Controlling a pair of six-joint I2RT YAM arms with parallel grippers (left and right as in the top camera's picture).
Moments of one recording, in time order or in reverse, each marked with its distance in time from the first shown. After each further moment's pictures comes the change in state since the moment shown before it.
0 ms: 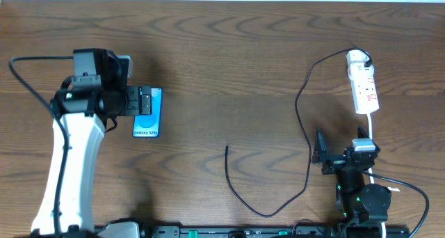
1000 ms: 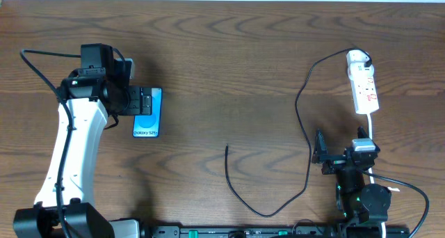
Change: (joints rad) left arm 0.000 0.089 0.021 -0.028 -0.034 0.000; right arm 0.000 0.000 0.000 0.000 0.000 0.000
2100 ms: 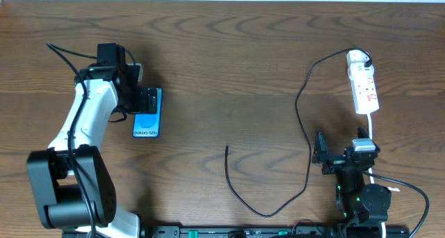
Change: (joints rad) left arm -0.008 0.236 0.000 0.093 -0.011 0.000; right arm 0.000 0.000 0.000 0.000 0.000 0.000
